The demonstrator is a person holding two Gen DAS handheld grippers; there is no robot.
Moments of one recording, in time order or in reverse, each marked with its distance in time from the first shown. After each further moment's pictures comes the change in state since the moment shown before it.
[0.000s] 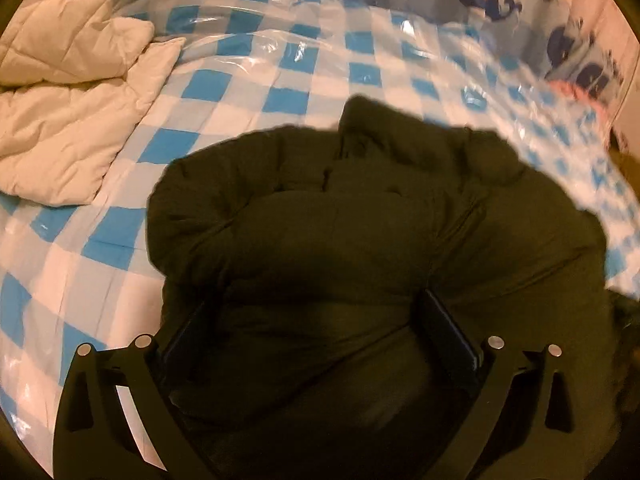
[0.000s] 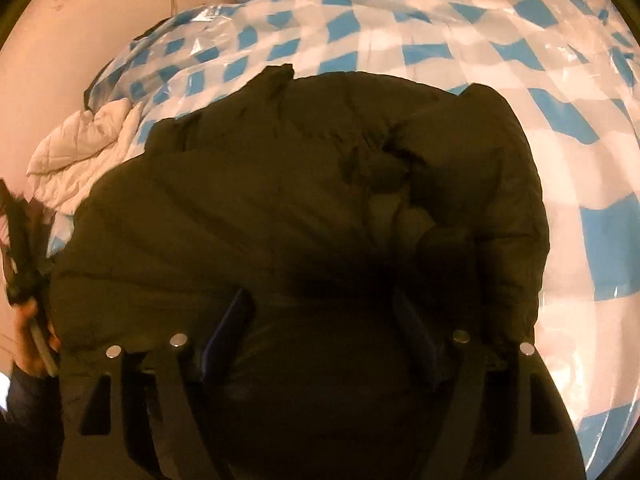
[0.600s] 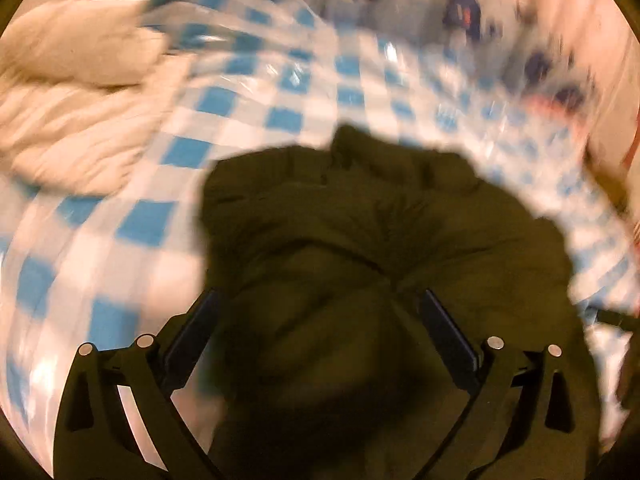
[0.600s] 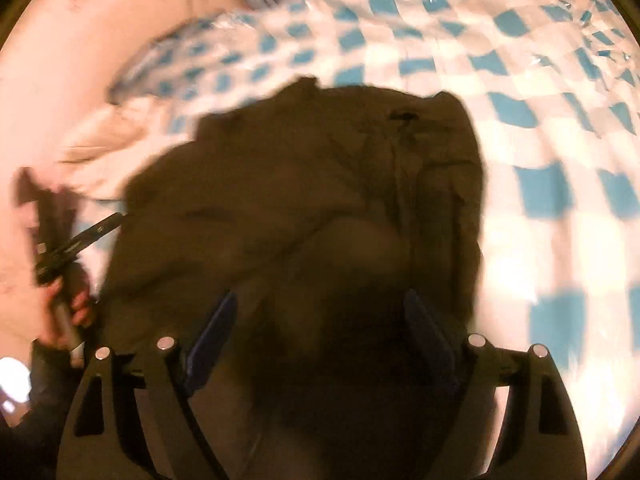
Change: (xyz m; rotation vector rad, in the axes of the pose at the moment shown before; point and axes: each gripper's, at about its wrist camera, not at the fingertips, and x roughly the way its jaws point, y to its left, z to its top) left arm -0.087 0.036 -0.025 -0.081 -0.077 -0.143; right arm -0.116 0.016 -0.066 -0.005 -0.009 0.065
